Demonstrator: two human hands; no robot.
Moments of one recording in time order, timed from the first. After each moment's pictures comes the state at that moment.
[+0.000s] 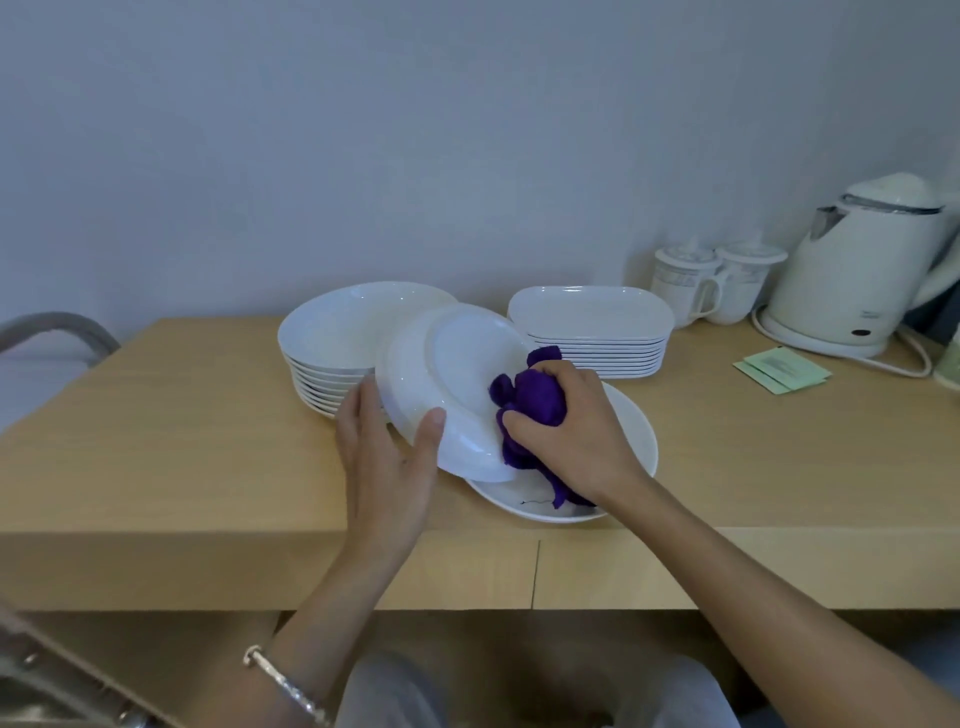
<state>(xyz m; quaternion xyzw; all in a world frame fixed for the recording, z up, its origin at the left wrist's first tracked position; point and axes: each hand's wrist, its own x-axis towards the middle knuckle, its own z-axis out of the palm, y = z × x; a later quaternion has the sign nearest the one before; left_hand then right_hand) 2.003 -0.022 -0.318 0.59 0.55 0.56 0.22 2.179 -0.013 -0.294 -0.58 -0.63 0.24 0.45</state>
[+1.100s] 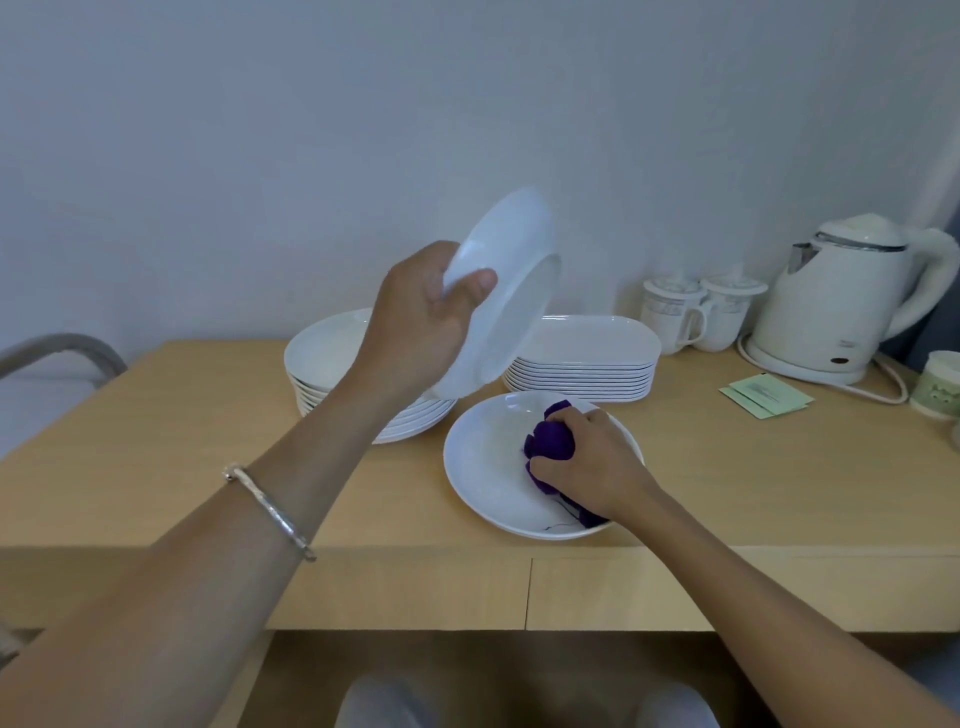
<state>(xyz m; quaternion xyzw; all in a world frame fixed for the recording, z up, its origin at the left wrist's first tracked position) 2.028 -0.006 -0.174 0.71 0.38 0.55 0.22 2.207 -0.010 -0.298 -0.68 -0.66 0.19 0.27</state>
